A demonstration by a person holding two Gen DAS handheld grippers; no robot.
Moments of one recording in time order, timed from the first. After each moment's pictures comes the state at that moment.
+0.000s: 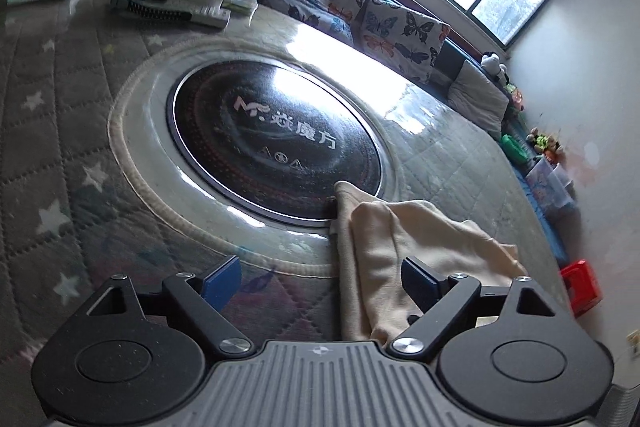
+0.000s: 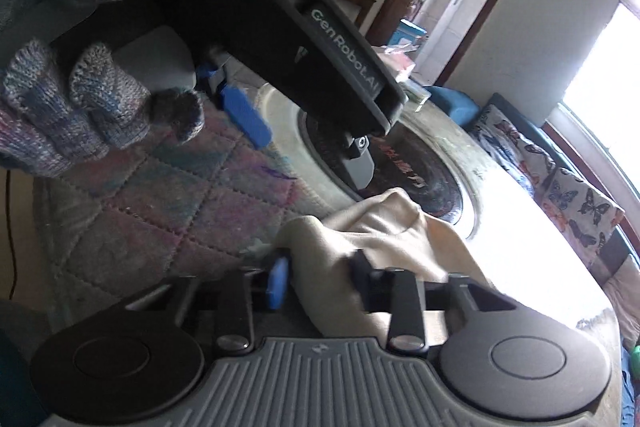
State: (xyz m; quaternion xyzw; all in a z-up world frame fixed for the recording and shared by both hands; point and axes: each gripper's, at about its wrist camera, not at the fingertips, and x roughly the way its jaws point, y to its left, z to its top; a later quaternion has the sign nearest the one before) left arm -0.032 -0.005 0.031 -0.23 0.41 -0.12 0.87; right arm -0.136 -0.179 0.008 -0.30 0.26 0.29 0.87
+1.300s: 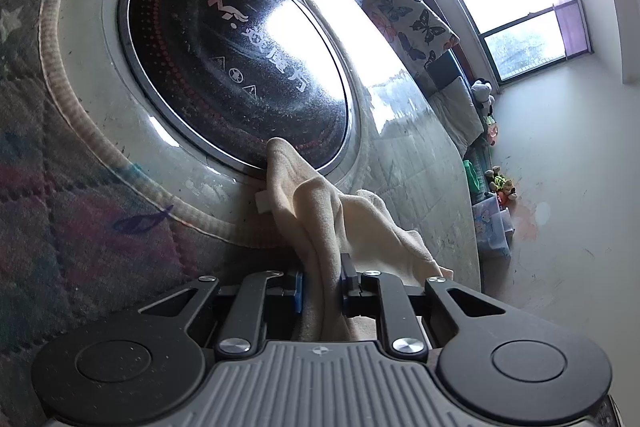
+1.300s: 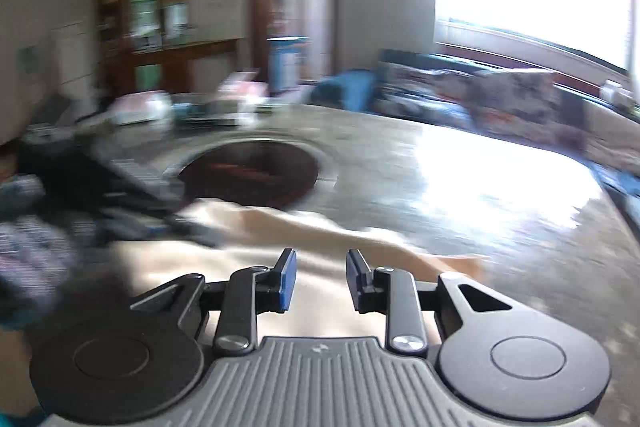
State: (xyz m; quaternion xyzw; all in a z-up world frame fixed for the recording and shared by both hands) left arm -0.001 -0.025 -0.001 -0.39 0.45 -0.14 0.79; right arm -0.115 -0.333 0.052 -0.05 0.27 0.18 0.94
